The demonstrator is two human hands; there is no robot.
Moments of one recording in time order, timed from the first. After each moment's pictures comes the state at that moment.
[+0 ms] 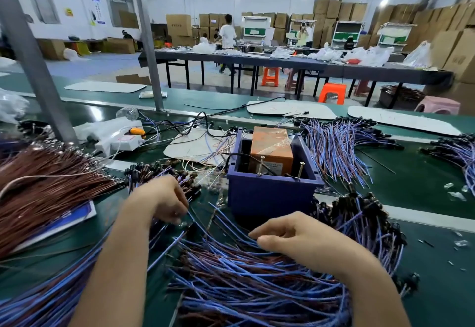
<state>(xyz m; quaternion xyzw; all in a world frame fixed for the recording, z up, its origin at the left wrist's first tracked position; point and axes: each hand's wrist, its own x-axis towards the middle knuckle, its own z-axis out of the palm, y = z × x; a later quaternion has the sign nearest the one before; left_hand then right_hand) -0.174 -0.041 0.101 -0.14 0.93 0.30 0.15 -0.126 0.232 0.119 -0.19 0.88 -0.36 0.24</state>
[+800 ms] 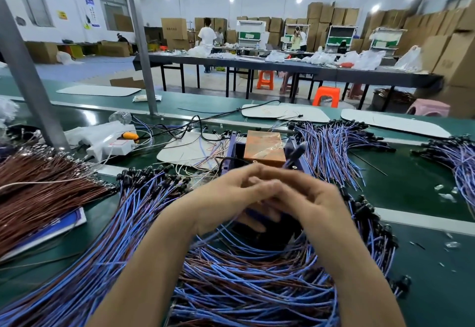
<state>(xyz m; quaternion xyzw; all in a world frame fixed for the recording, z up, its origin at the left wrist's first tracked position) -0.142 0.067 0.141 0.18 0.72 0.65 0.16 -0.124 0.229 0.134 -0.18 0.68 -0.71 -0.01</state>
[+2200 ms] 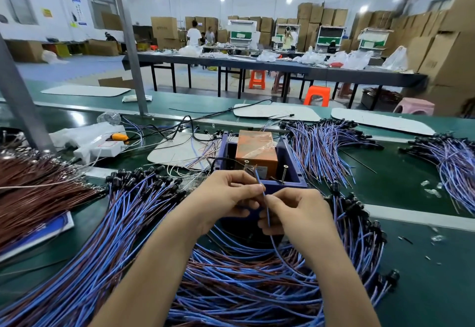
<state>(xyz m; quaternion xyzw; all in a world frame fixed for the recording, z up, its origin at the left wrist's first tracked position) -0.156 0.077 0.127 0.05 0.71 0.69 0.10 -0.133 0.225 0.118 -0.01 0.79 -0.62 -0.02</state>
